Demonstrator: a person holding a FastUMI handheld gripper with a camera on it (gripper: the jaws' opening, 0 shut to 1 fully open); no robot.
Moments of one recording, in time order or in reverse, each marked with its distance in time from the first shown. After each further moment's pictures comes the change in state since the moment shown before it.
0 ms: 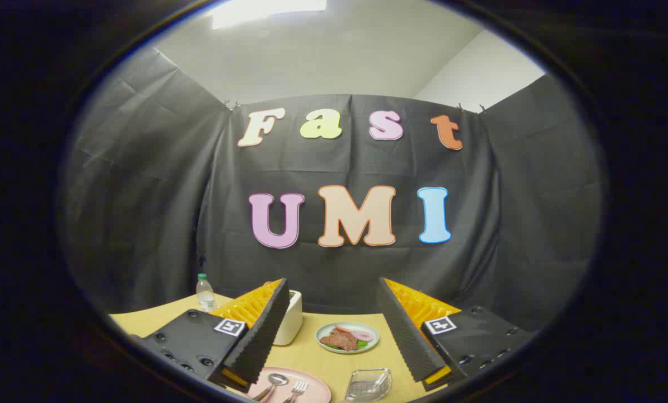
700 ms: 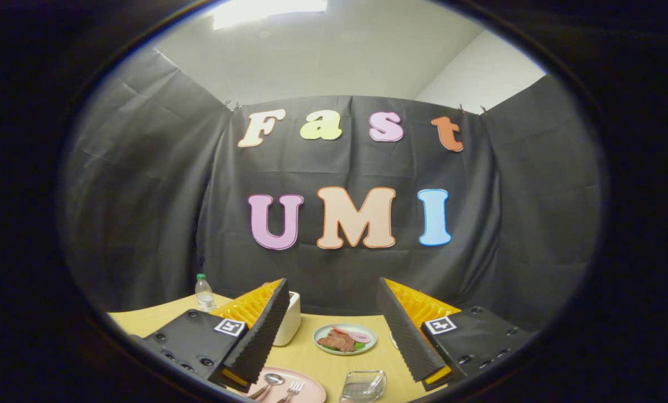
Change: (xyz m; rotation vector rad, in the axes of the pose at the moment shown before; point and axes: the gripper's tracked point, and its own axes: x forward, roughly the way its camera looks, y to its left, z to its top) arm 0.003 -0.005 0.004 -0.004 -0.003 0.010
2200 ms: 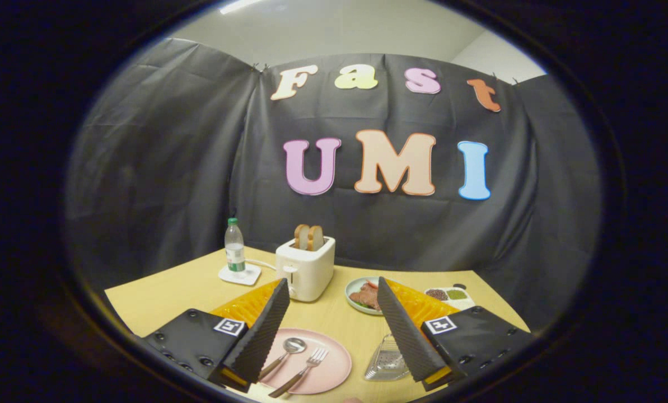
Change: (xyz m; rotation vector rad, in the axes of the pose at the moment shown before) arm -0.019 0.055 -0.131 -0.045 0.289 0.186
